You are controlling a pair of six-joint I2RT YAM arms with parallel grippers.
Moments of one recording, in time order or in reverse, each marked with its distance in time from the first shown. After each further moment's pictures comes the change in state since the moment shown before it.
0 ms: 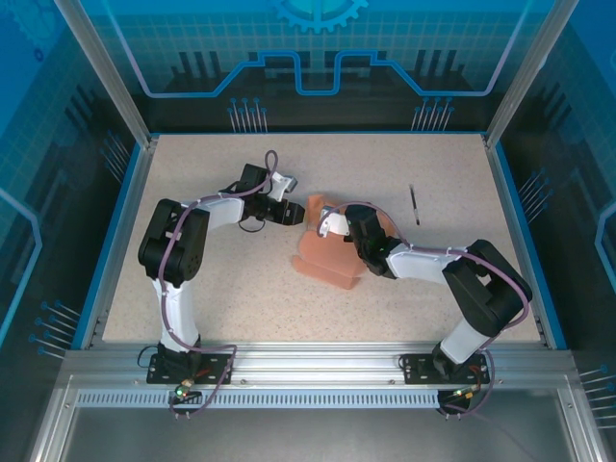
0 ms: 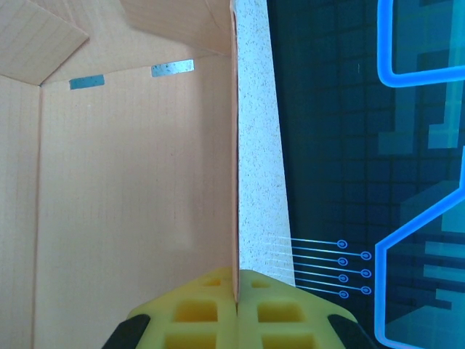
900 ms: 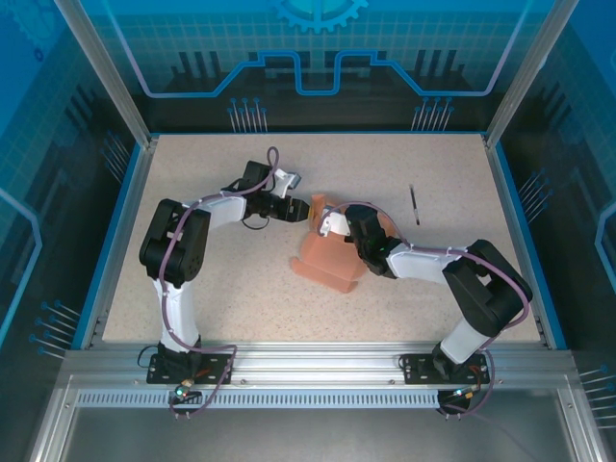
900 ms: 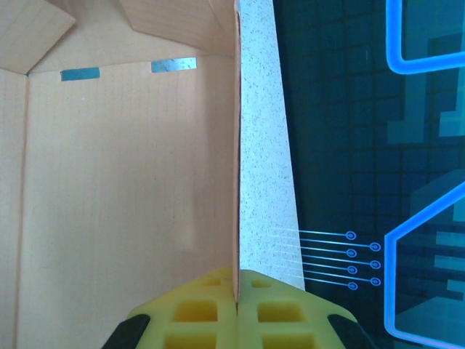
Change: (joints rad) left arm -0.017 0.000 0.036 0.009 0.044 -0.055; right arm -0.002 -0.001 0.000 -0.031 0.005 0.037
